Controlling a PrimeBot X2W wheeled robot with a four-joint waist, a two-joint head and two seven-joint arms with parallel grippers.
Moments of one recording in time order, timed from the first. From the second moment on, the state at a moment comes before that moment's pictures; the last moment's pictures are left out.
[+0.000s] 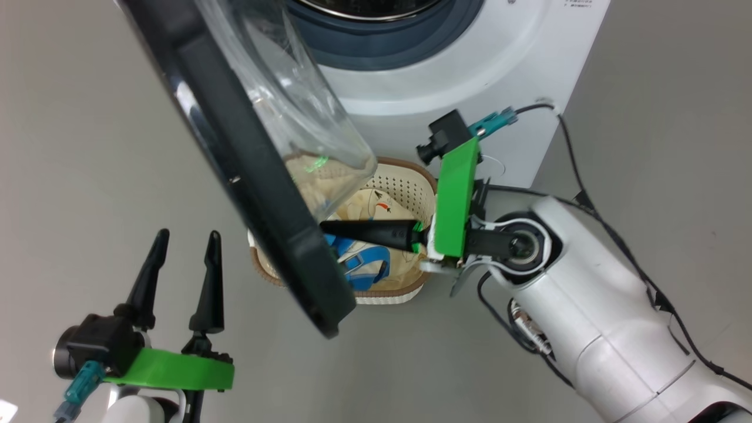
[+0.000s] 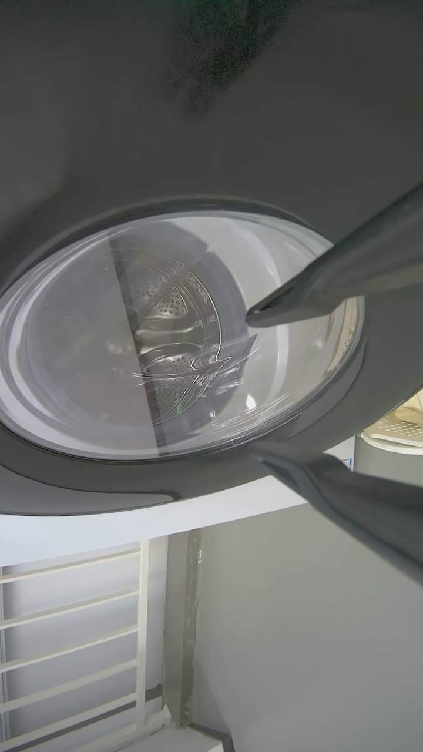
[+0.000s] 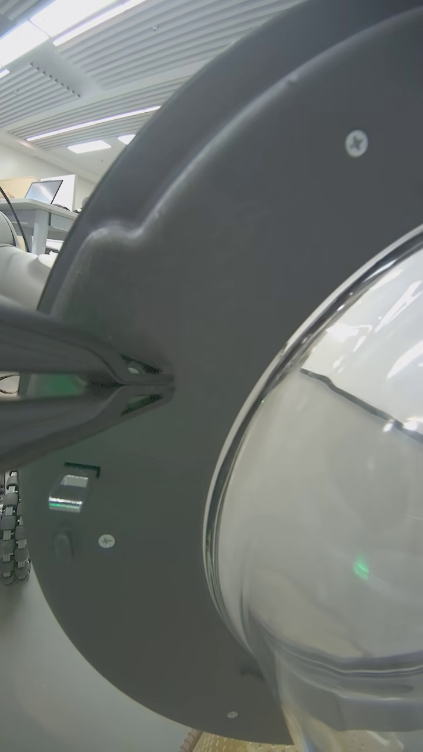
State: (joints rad) left arm -0.19 0.05 -0.10 0.11 -0.25 -0.13 -0.25; right arm -0.86 -0.09 0.58 0.51 1.58 0.13 0.80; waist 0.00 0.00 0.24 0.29
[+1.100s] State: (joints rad) left arm -0.07 0.08 0.05 0.12 -0.21 -0.13 -0.25; right arm -0.71 -0.13 0.69 0.47 1.76 0.13 0.48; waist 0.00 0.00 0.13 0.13
